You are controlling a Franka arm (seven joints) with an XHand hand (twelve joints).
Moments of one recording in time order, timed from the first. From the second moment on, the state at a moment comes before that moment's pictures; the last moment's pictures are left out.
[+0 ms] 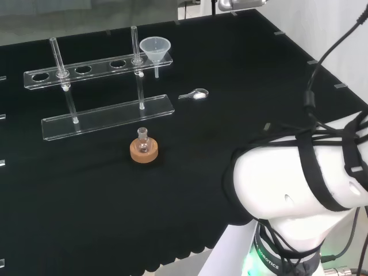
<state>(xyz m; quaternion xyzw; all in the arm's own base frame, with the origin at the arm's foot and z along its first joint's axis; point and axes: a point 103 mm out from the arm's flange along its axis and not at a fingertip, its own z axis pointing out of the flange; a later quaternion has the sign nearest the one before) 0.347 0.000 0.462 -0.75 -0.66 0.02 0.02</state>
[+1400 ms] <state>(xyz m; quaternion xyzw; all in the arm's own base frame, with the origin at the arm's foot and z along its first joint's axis) 0.477 0.009 0.388 -0.71 -0.70 0.08 0.05</state>
